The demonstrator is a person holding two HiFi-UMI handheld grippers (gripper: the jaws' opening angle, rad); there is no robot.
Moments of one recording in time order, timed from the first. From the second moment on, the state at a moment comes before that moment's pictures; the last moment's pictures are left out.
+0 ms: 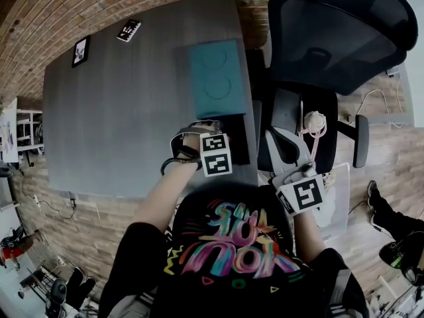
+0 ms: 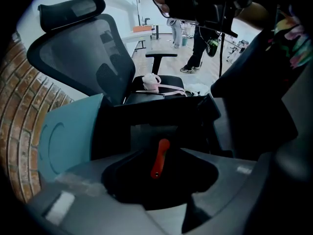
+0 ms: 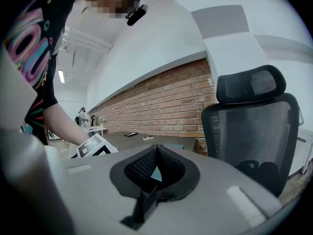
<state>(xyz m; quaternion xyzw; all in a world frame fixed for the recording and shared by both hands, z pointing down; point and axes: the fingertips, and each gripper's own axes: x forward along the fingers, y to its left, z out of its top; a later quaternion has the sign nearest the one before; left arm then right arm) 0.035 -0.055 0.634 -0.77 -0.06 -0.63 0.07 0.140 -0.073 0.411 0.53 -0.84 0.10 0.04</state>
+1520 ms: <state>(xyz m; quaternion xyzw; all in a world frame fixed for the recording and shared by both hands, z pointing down) 0.035 -0.054 0.630 -0.78 -0.07 -0.61 0.08 0.138 -0.072 0.415 0.54 -0.84 0.10 0.05</state>
